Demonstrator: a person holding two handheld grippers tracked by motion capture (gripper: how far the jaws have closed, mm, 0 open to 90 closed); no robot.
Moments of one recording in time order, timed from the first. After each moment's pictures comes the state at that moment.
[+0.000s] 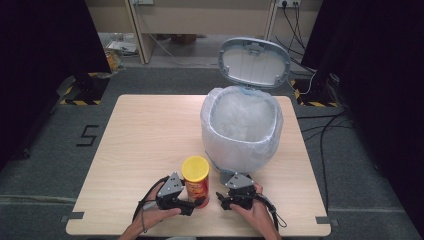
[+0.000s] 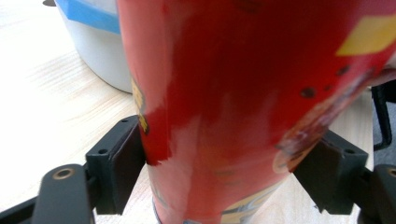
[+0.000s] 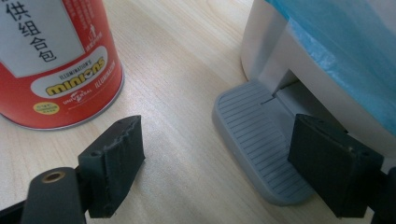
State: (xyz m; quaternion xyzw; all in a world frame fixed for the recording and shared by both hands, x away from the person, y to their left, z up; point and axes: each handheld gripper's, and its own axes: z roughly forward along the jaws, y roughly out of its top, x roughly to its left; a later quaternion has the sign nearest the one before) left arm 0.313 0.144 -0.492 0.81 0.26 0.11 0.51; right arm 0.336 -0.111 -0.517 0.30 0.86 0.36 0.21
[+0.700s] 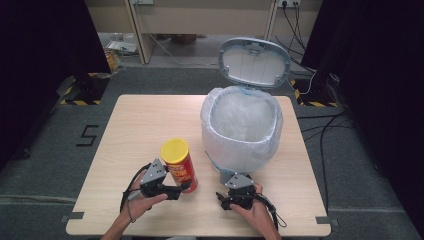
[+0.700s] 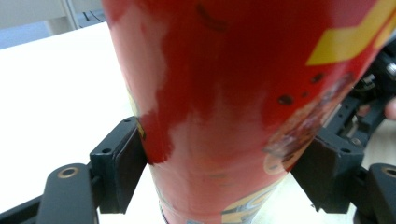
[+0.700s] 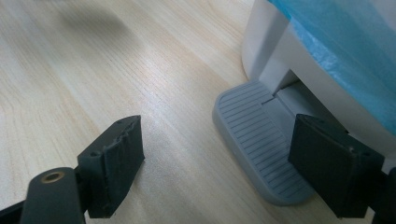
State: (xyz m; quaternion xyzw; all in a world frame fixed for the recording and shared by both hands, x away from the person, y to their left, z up) left arm 0.333 0.185 -0.457 0.78 0.30 0.16 0.52; right arm 0.336 -0.110 -0.517 0.30 0.86 0.36 0.21
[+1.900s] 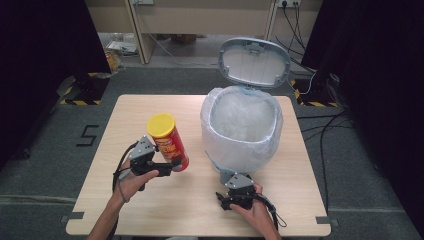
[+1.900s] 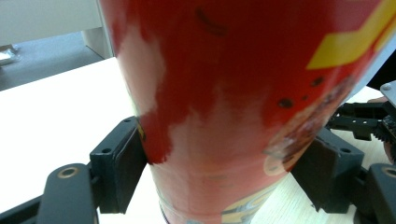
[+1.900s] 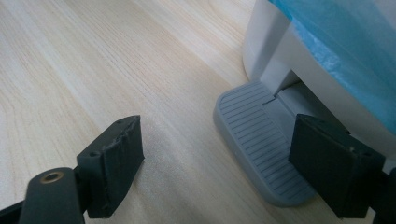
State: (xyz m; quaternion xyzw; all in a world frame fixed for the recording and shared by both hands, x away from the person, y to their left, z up) left arm 0.369 0.209 -0.419 0.75 0.34 0.19 0.53; right arm 0.336 -0.110 -0.517 0.30 0.86 0.36 0.20
